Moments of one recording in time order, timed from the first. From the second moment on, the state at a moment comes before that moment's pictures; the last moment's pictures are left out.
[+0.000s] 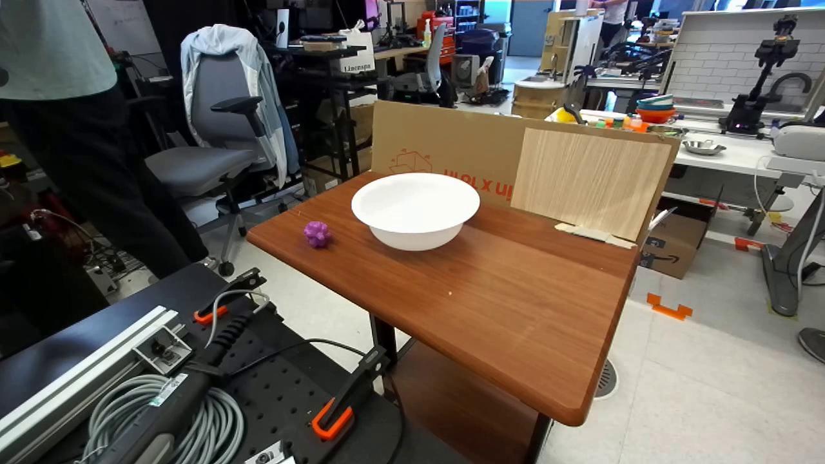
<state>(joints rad) 0.22 -0.75 0.12 -2.53 0.15 1.77 -0.25</state>
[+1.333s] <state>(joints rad) 0.22 -0.50 0.06 -2.48 -0.11 1.82 -0.54</state>
